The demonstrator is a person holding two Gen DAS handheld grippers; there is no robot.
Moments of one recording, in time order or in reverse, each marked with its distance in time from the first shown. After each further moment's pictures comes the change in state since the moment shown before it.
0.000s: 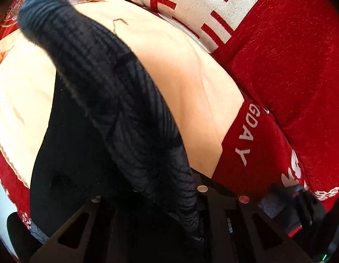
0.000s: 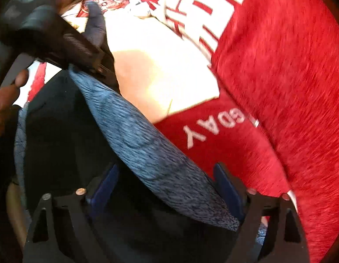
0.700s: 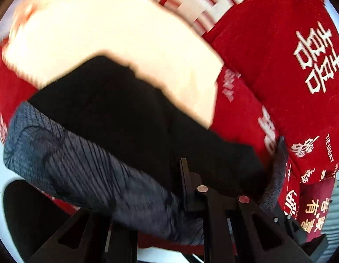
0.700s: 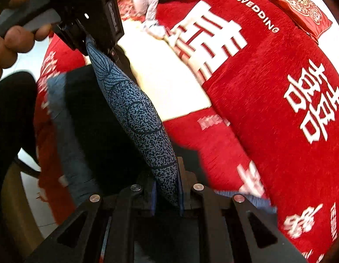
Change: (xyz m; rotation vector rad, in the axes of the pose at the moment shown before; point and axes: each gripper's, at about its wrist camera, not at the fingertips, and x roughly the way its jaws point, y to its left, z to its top) left arm -0.051 0.117 -0.121 0.058 0.003 -0.238; right arm -0.061 0.239 -0.101 -0.115 -0.112 -0.503
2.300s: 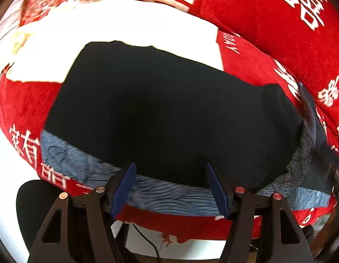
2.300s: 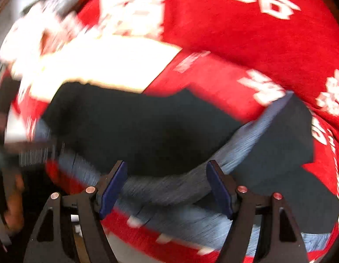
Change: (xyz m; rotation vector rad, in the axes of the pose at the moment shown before) left arm 0.037 -0.023 -0.066 0.314 -0.030 0.226; right arm -0.016 -0.077 -0.033 0.785 0.102 0.037
